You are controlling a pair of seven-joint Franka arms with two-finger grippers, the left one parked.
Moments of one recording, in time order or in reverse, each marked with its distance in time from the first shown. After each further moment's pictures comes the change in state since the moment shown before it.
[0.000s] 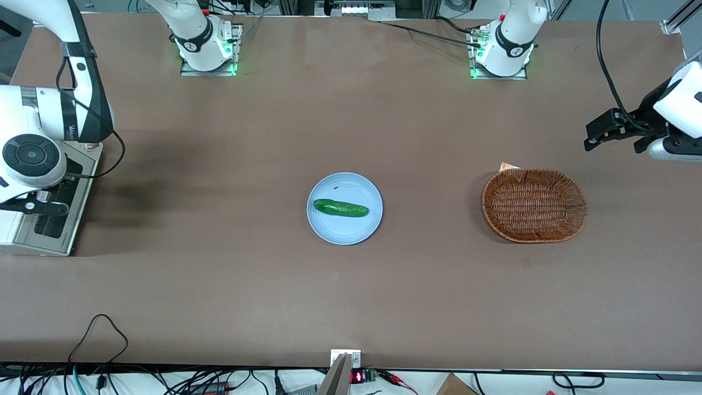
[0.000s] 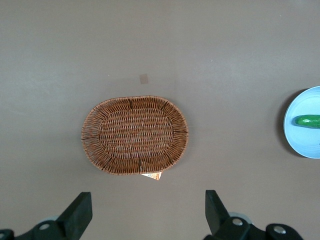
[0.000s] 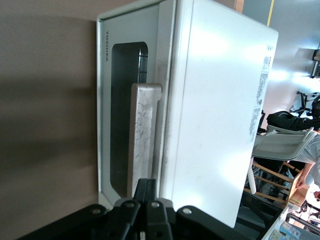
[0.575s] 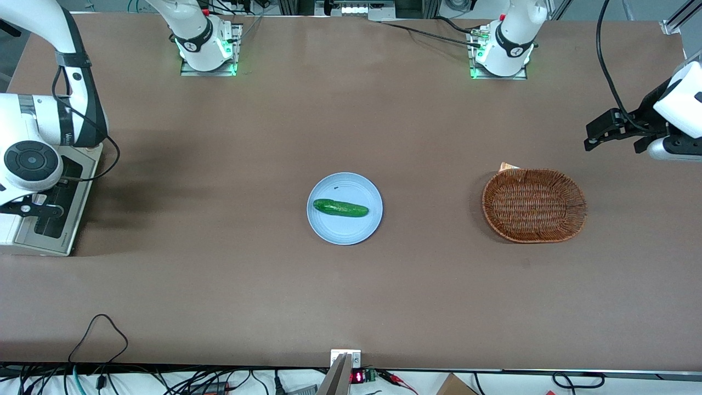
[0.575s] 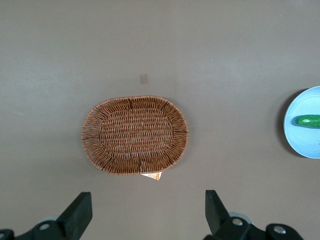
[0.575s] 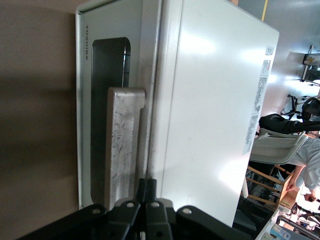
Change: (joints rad) arm -0.026 0.033 -0.015 -0.004 -0.047 0.048 0.000
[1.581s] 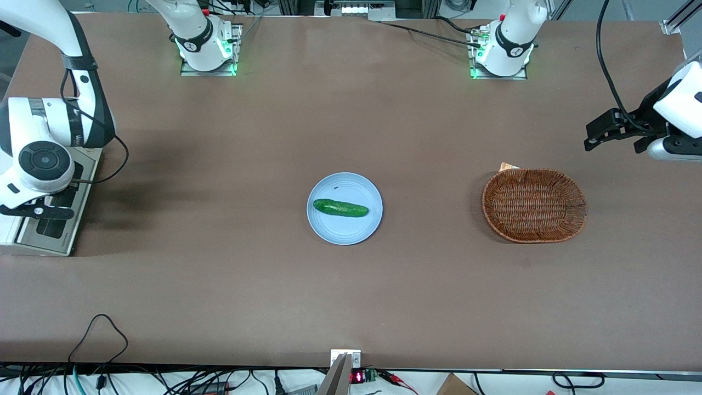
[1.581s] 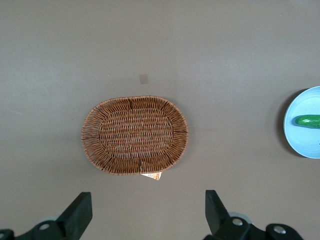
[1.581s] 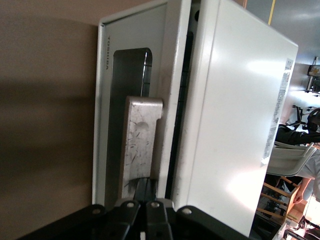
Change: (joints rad) arm 0.006 -0.002 0.010 -0.041 -0.001 0.073 0.023
